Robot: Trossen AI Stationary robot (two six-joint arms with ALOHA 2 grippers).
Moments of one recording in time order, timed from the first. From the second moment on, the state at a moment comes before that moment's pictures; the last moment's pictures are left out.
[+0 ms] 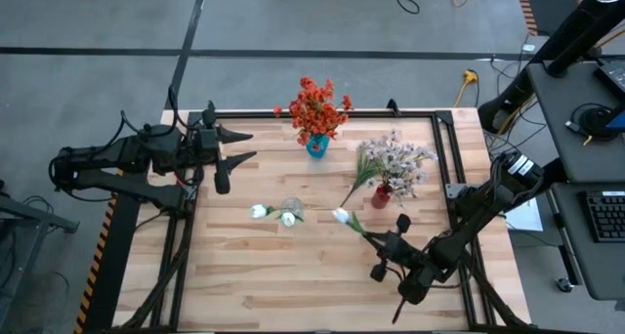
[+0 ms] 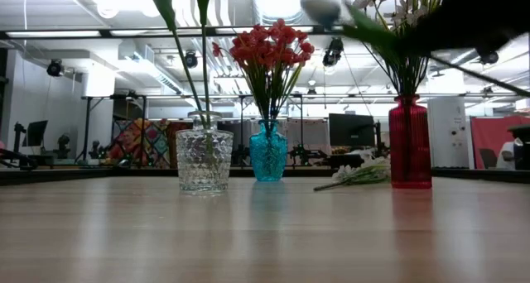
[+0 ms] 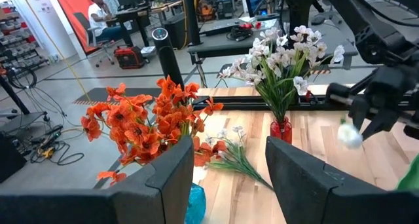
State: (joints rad) left arm -0.05 0.82 1.07 -0.45 -0.36 0.10; right arm 0.79 1.60 0.85 -0.21 1.18 0.83
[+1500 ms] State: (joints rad) left arm -0.05 0.82 1.07 -0.49 -0.31 0.14; right arm 0.24 1.95 1.02 1.57 0.26 -0.56
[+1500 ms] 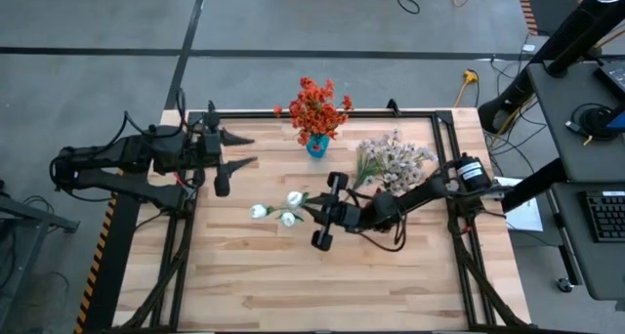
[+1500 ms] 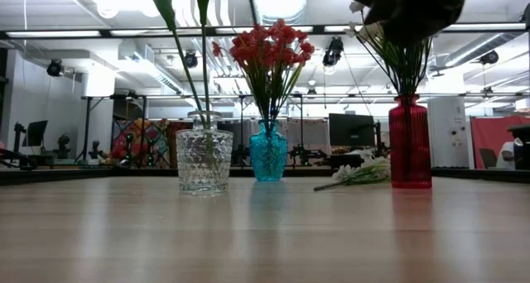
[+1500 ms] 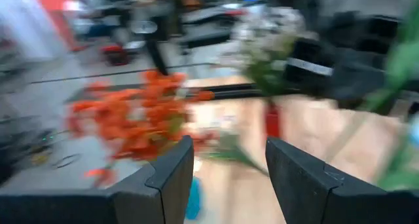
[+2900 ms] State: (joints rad) left arm -0.05 0.96 1.07 -0.17 0.21 0.29; right arm 0.19 1.86 1.40 0.85 0.30 -0.72
